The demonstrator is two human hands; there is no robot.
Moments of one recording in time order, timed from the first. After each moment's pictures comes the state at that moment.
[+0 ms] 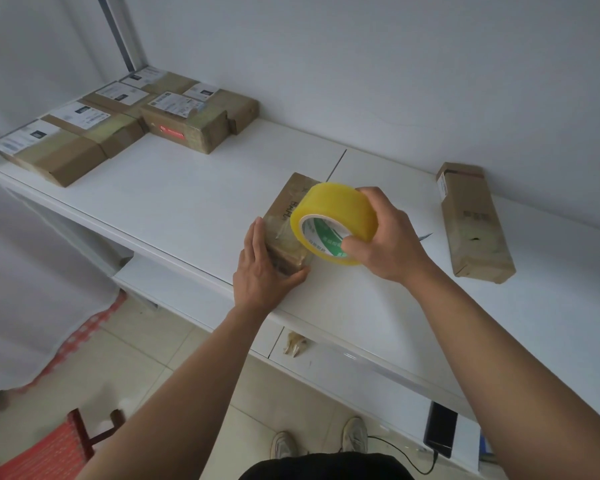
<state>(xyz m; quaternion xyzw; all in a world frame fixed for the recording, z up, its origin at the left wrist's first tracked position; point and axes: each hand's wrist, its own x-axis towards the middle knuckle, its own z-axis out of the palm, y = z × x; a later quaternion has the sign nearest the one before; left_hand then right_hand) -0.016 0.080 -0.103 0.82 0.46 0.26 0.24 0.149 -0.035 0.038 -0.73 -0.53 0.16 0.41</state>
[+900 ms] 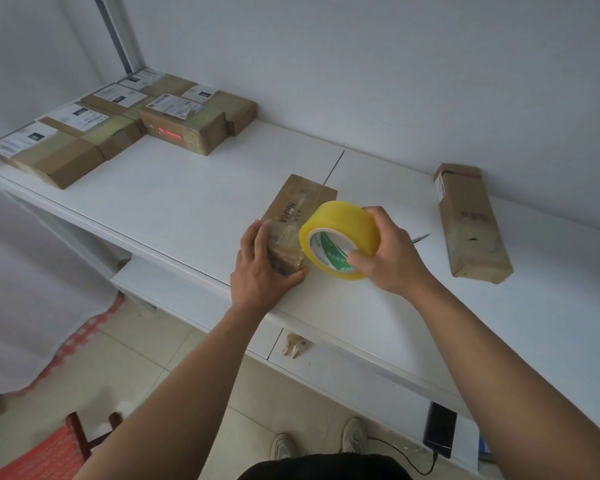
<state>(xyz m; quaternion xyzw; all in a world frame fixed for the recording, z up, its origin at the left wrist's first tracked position) -0.018 0.082 -0.100 0.83 0.45 0.26 0.22 0.159 -0.046 0.012 -0.75 -0.51 0.18 0.38</state>
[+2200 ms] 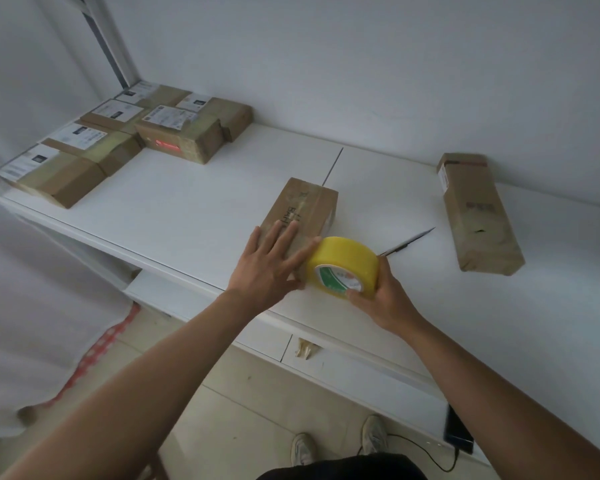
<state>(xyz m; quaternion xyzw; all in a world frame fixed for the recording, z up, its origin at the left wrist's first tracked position) -0.018 0.112 -0.079 0.97 0.19 0.11 -0.10 0.162 -0.071 -0.088 -0.75 -0.40 0.30 0.44</state>
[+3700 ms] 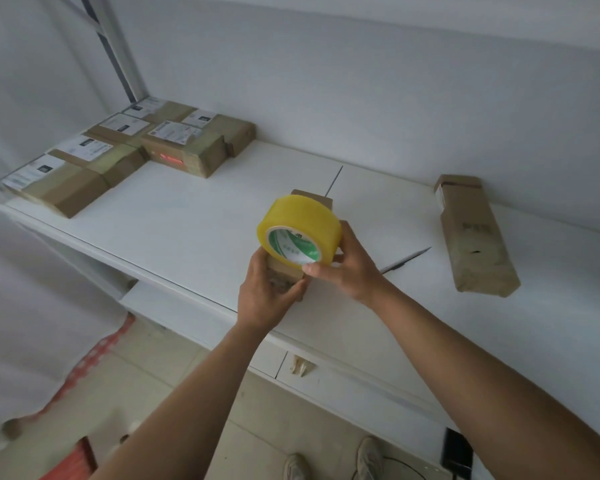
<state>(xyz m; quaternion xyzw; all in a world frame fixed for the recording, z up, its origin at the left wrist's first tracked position) -0.008 0.076 -0.077 0.77 0.44 0.30 0.36 0.151 -0.002 -0.024 -0.63 -0.48 0.34 0.51</state>
